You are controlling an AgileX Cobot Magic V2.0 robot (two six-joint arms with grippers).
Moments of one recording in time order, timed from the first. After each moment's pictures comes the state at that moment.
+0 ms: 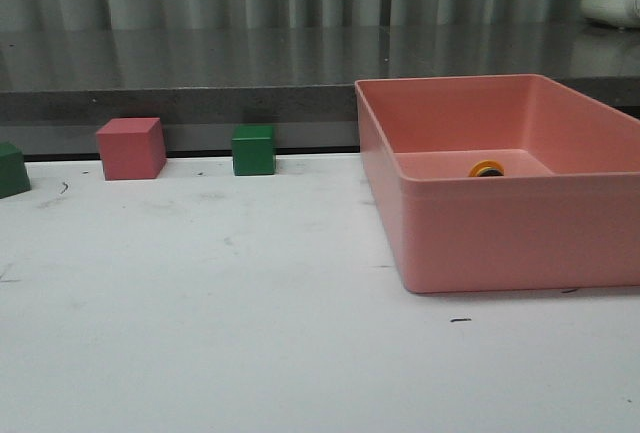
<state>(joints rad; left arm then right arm) 0.07 0.00 0.00 -0.05 0.17 -0.07 0.06 -0.01 0.03 0.09 0.26 -0.04</state>
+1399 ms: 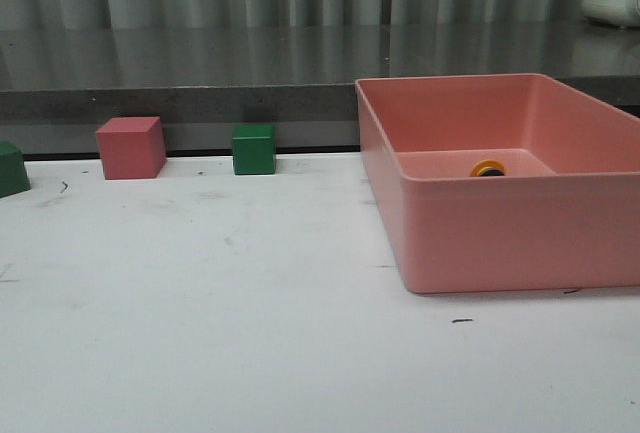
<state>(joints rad) 0.07 0.00 -0.08 -0.05 0.03 -0.07 0.06 -0.01 -0.04 0.22 0.24 -0.04</state>
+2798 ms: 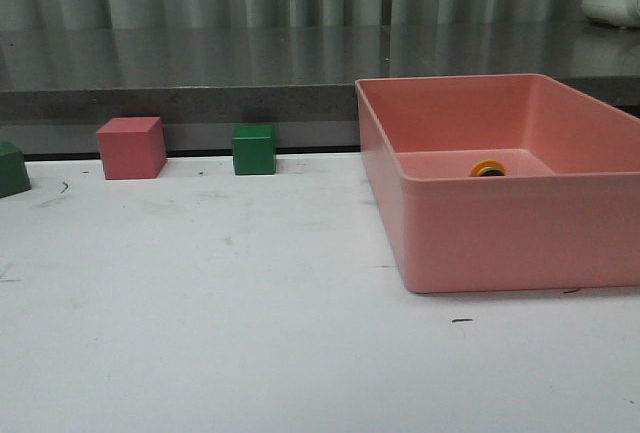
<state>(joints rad) 0.07 0.40 -0.41 -0.05 0.17 -0.07 0.06 0.58 -0.53 0.14 0.32 -0.04</state>
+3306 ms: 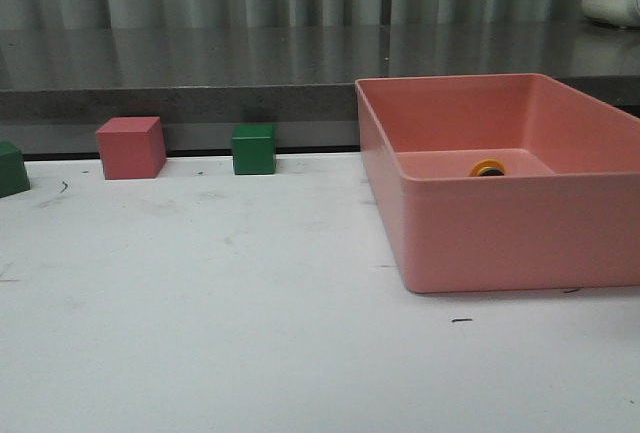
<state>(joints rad) 0.07 0.40 -0.41 -0.05 0.17 -0.07 0.08 1.23 -0.99 0.18 0.45 -0.04</state>
